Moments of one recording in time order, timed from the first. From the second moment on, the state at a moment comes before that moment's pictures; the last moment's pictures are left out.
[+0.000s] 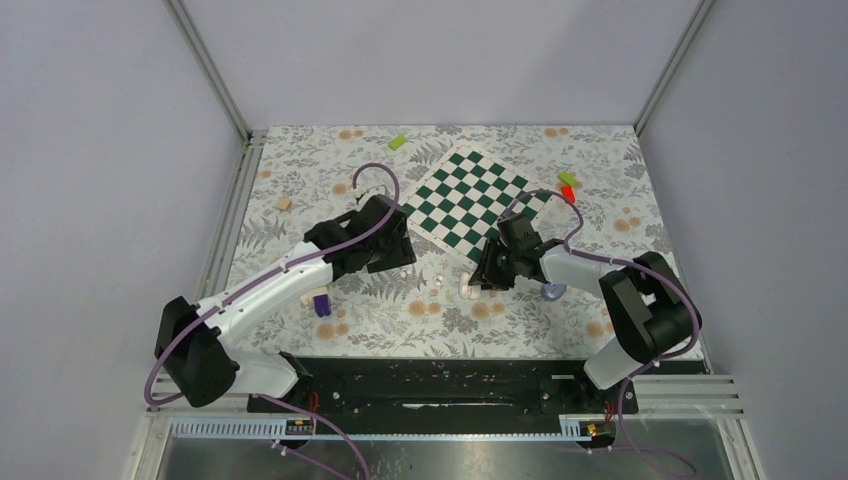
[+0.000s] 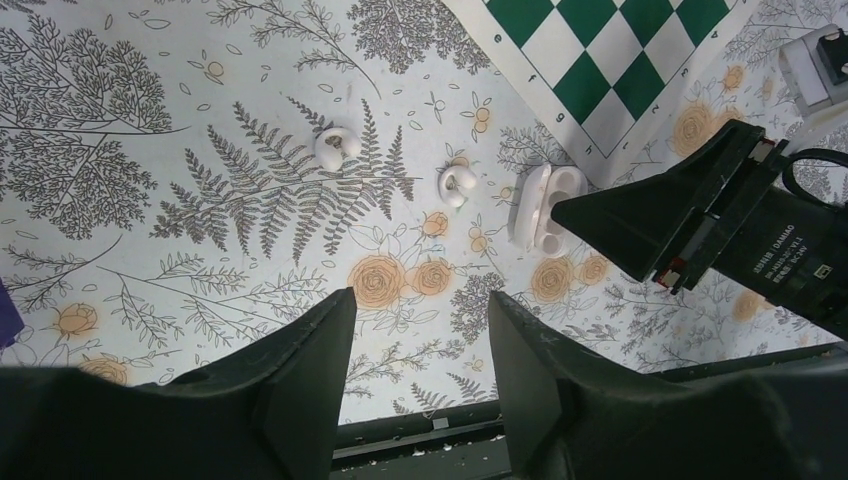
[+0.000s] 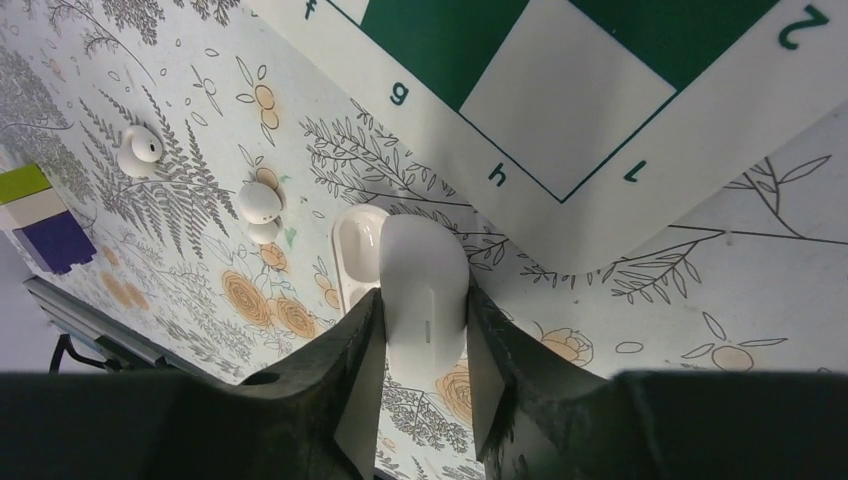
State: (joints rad) left arm -0.76 1.33 1.12 -0.71 -0.19 -0.88; right arm 0.50 1.59 0.75 -0.18 -0.26 0.75
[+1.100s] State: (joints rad) left arm -0.63 1.12 0.56 0.33 0.59 -1.12; right arm 0.50 1.13 0.70 -0.04 -0.64 0.89
